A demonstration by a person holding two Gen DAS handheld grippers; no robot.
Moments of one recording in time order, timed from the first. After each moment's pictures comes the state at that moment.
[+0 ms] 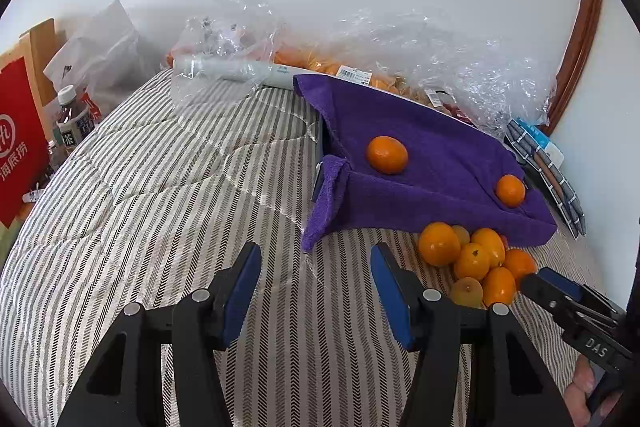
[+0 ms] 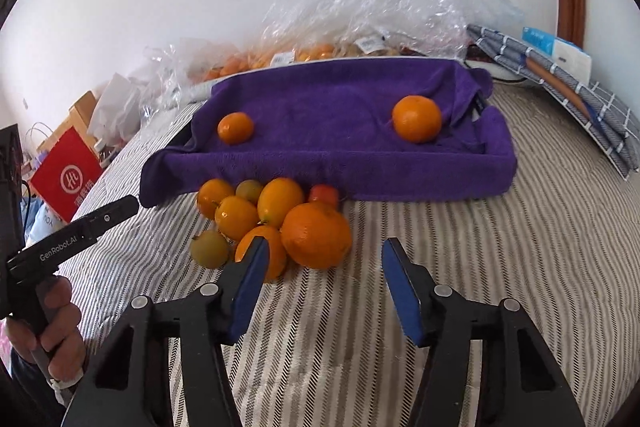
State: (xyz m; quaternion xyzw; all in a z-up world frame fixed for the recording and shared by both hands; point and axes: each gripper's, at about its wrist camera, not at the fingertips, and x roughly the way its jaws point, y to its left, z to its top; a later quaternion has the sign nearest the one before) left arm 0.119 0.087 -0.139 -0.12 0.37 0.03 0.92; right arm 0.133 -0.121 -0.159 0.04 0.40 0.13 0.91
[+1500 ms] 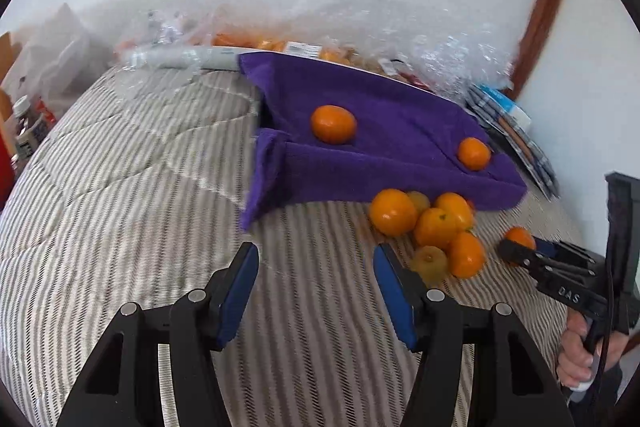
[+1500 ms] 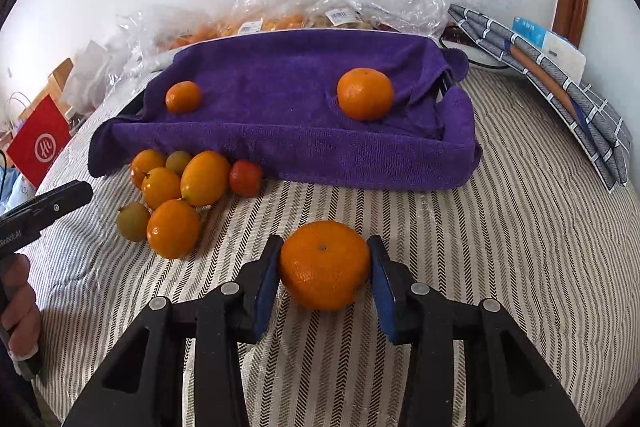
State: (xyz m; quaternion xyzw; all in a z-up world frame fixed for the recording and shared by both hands) left arm 0.123 0.064 -0.144 -0.10 0.40 -0.07 0.91; right arm 0.151 -0.159 -0.175 -0.01 0.43 0.12 0.89
